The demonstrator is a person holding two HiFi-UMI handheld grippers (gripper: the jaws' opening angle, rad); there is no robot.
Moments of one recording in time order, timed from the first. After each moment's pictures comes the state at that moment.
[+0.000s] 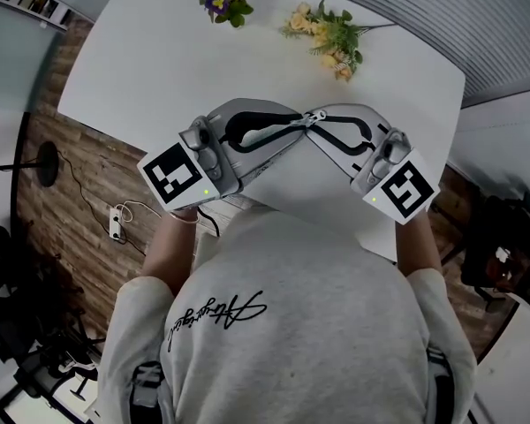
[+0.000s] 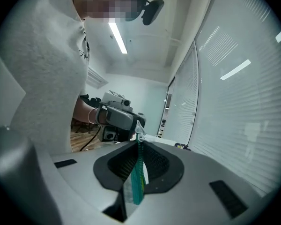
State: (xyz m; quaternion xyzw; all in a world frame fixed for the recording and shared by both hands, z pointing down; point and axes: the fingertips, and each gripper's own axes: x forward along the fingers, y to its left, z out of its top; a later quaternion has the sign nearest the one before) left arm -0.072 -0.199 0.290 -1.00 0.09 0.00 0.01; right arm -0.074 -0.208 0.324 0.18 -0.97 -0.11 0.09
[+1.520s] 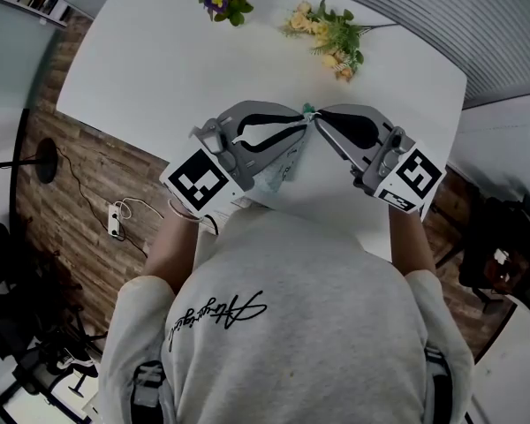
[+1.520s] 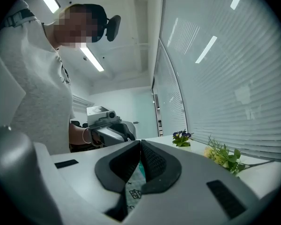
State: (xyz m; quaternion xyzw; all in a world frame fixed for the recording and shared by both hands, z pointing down) left arm -0.061 -0.210 0.334 -0.98 0.12 -0.13 0.09; right arm -0.050 -0.226 0.340 0.19 -0.98 0.05 0.01
